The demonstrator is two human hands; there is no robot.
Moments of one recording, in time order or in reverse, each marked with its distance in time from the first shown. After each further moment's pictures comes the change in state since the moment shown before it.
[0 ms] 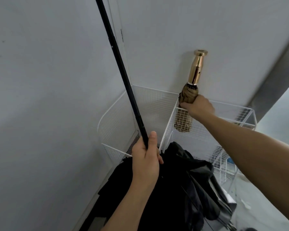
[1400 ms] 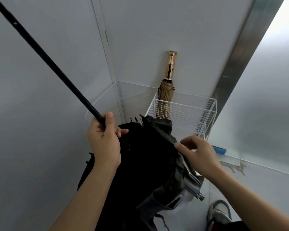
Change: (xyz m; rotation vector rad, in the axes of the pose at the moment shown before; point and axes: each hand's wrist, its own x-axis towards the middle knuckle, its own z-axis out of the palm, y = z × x) left_hand -0.029 0.042 -0.024 -0.226 0.301 0.216; right_hand -0.233 0.084 -0.060 0.253 -0.083 -0.117
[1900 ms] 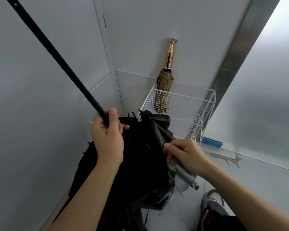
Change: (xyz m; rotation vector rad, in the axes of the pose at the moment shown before) left_hand -0.028 -0.010 -0.005 0.029 -0.039 0.059; right_hand -0.019 -0.001 0.011 0.181 -0.370 -0.123
